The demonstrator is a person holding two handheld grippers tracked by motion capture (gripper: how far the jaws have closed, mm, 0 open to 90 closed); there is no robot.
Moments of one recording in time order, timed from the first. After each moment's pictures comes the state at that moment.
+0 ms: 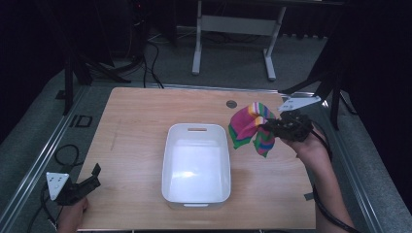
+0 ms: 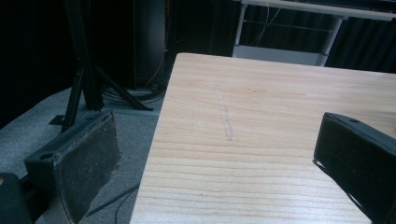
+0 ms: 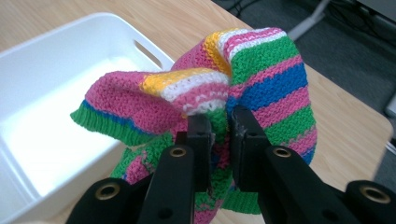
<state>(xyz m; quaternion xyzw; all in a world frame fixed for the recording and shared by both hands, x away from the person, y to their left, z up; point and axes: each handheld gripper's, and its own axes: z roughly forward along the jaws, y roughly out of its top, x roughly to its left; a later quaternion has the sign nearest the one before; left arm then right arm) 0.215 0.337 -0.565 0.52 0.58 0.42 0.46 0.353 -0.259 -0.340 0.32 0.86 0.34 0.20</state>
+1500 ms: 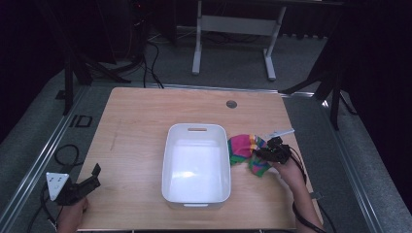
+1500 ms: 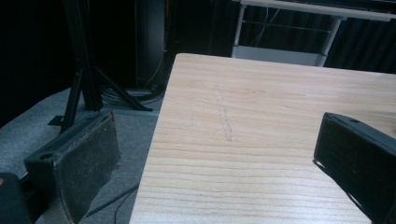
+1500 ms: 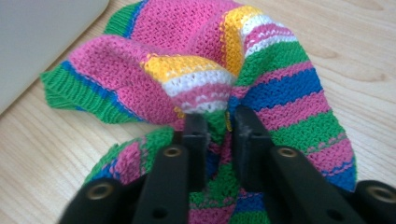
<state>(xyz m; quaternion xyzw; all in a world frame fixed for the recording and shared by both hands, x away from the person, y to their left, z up) 0.214 0.338 -0.565 0.52 0.58 0.42 0.46 0.396 -0.285 -0.521 0.43 0.84 0.30 0.12</state>
